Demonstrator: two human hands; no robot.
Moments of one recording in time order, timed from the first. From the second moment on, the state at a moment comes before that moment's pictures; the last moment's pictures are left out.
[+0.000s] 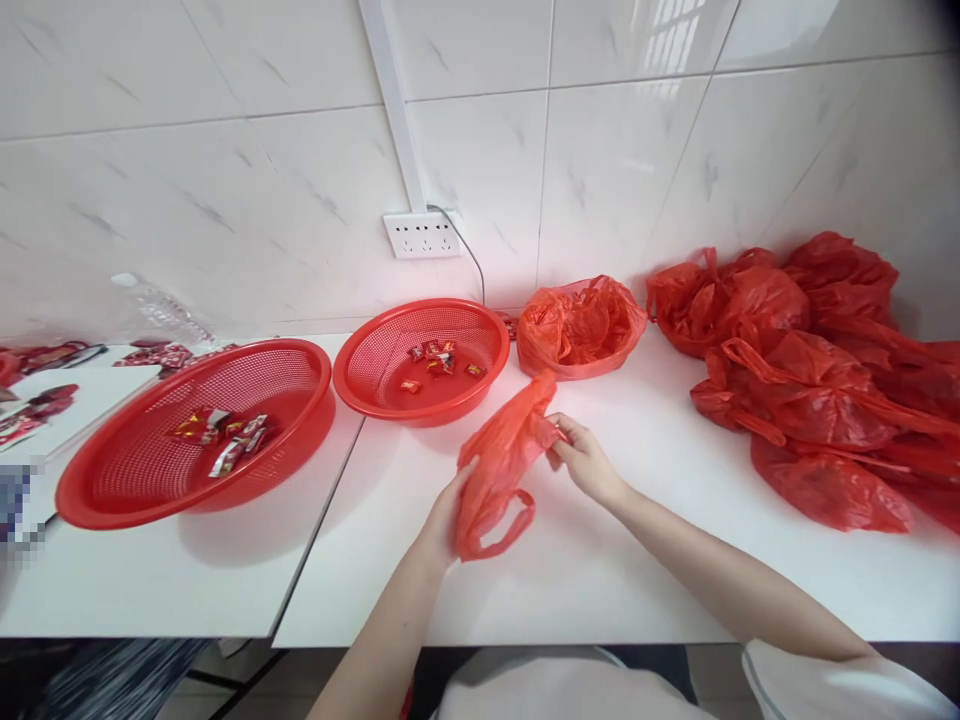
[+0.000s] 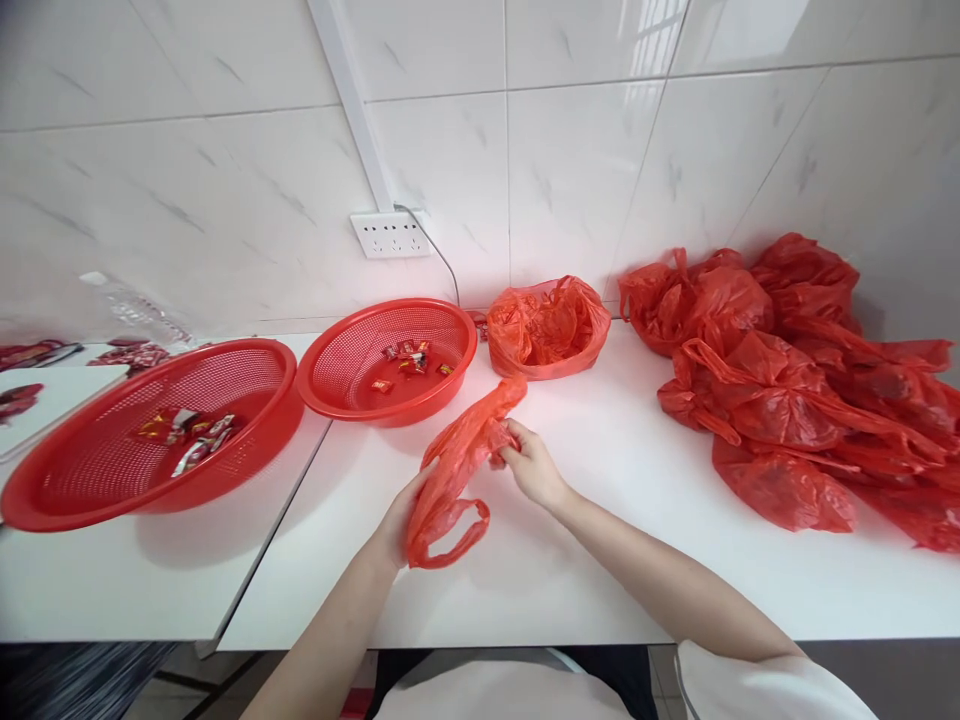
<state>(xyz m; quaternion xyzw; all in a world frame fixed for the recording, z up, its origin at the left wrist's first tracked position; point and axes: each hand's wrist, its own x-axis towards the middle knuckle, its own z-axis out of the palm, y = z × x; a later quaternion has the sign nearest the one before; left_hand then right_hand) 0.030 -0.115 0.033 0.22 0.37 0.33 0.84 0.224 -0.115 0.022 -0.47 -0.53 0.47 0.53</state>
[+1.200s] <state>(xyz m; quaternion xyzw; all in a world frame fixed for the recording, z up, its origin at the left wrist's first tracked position) 0.033 -0.095 0.079 0.84 0.51 0.11 0.16 0.284 -0.093 0.115 -0.50 -0.38 0.56 0.54</state>
